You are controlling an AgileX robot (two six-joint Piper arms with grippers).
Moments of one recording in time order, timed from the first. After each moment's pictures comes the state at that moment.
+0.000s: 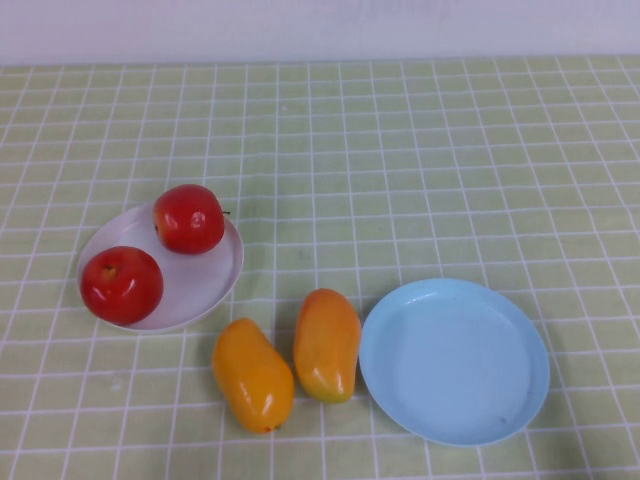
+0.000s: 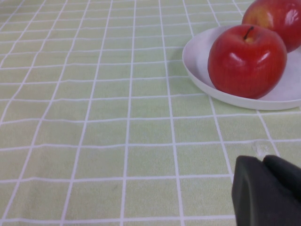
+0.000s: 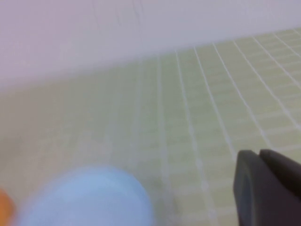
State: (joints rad) right arm 0.05 -0.01 0.03 0.39 0.23 -0.18; left arm -0.01 -0.01 0.02 -0.02 0.37 0.06
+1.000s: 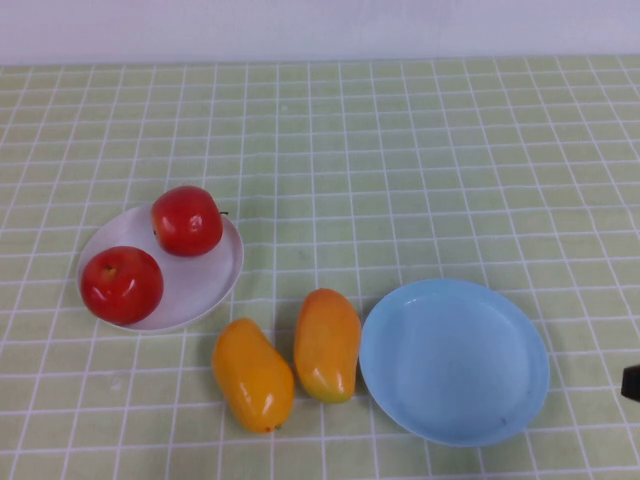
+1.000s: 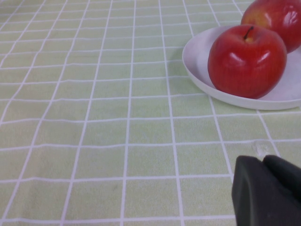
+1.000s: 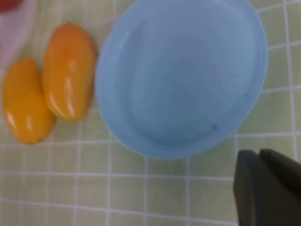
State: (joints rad) right arm 0.05 0.84 -0.52 0.65 0.82 -0.18; left arm -0.01 -0.01 0.02 -0.02 0.37 0.06
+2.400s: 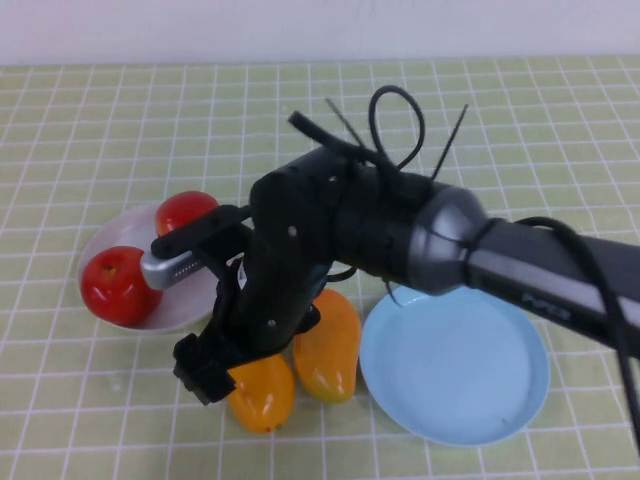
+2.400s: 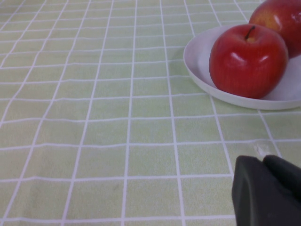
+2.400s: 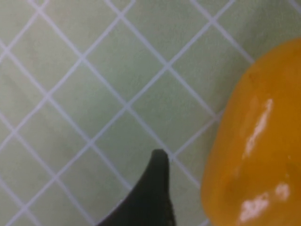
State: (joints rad) right arm 0.93 2.04 -1.76 0.18 1.02 0.05; left arm -0.01 -0.01 0.02 -0.02 0.37 0.06
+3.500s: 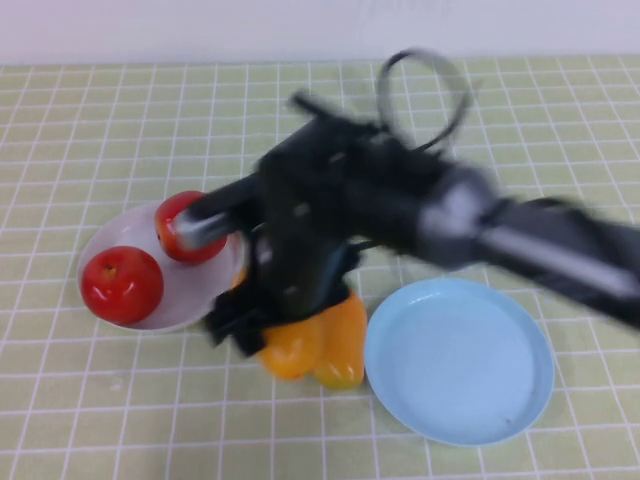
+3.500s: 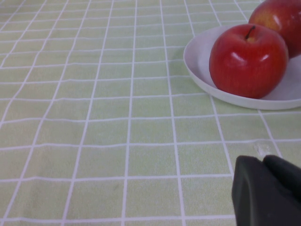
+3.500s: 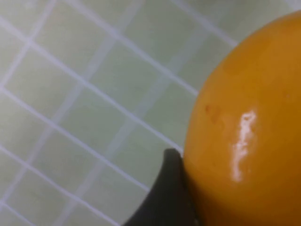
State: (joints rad) right arm 0.91 2.05 -1.82 0.00 1.12 0.28; left arm -0.01 -0.01 0.02 -0.02 0.37 0.06
